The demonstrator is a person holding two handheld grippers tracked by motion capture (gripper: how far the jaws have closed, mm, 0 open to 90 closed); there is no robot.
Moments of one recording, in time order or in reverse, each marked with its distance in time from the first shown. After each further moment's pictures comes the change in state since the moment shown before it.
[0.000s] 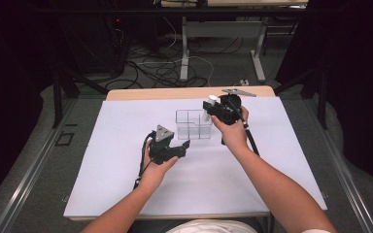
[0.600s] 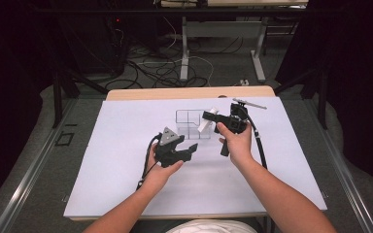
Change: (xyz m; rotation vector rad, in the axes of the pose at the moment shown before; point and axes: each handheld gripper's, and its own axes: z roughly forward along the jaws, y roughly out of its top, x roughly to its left) left arm -0.021 0.002 -0.002 -0.028 -0.089 0.057; right arm -0.015 -0.023 -0.019 0.075 0.182 0.341
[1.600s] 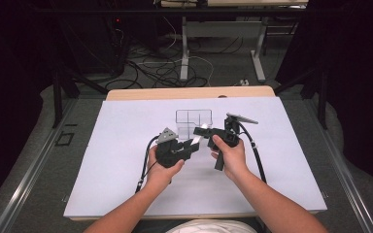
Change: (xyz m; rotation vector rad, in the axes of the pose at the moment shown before) left arm -0.008 0.005 -0.006 -0.035 -0.180 -0.148; right arm -0.011 -0.044 0.008 0.180 0.141 0.246
